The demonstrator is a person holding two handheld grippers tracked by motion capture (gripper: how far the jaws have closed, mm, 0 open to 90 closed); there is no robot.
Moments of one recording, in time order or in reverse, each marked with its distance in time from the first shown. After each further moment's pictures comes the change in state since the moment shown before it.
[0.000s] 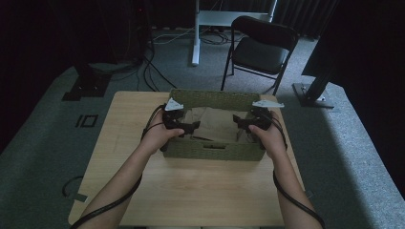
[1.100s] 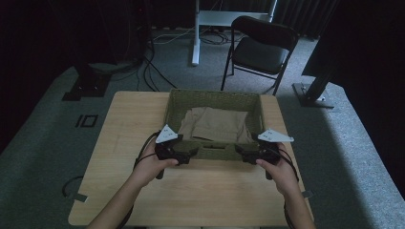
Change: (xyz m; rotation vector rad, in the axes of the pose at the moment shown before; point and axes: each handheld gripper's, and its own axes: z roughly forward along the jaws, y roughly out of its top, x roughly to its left) left arm -0.041 -0.065 -0.041 -0.047 -0.107 0.026; right arm 0.038 -0.069 -0.065 -0.043 0.120 -0.085
